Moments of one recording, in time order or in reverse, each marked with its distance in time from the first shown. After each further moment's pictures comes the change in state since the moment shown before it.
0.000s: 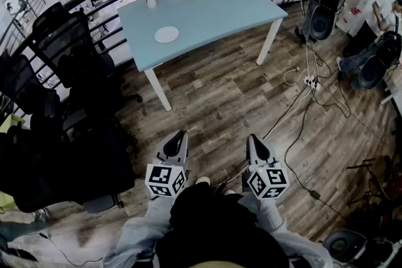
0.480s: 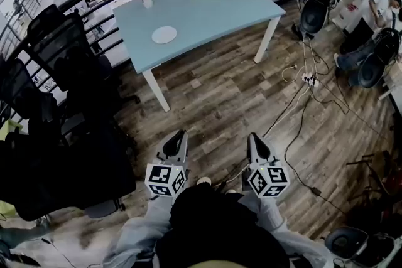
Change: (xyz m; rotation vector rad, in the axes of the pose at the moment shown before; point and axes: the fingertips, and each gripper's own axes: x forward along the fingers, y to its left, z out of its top) left arm 0.007 0.016 -0.003 -0.008 0.008 -0.021; right arm 0.013 0.002 -0.004 0.030 -0.005 -0.034
